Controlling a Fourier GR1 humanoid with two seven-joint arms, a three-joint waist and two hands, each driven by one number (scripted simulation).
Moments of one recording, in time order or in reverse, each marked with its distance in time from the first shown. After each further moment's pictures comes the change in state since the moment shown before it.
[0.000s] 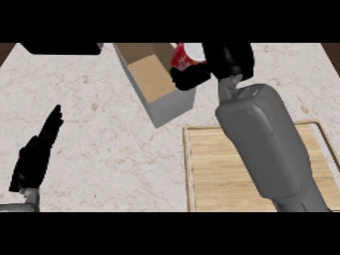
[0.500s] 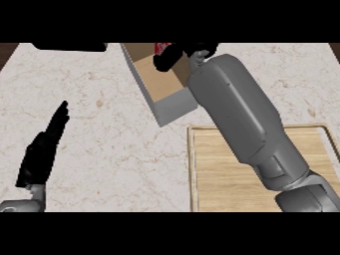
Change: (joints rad) left arm -0.025 -0.024 -0.018 -0.017 -0.020 -0.002 0.020; right arm -0.280 0.012 -0.015 0.537 -0.089 -0.166 -0.063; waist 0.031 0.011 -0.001
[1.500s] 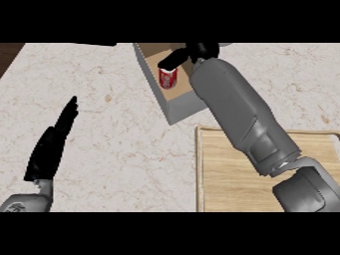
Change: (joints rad) left arm -0.037 -0.020 -0.027 -0.012 -0.022 -0.019 0.021; right arm -0.115 0.001 -0.058 0.463 -0.258 -0.330 -0.200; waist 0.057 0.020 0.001
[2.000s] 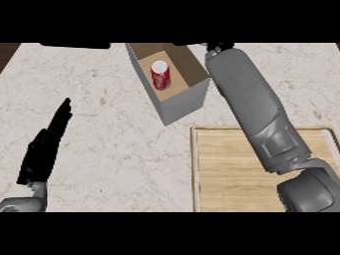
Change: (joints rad) left arm 0.021 0.010 0.026 -0.008 0.009 -0.002 0.001; right arm 0.023 -0.021 -0.225 -0.078 -0.209 -0.172 -0.217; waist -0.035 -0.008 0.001
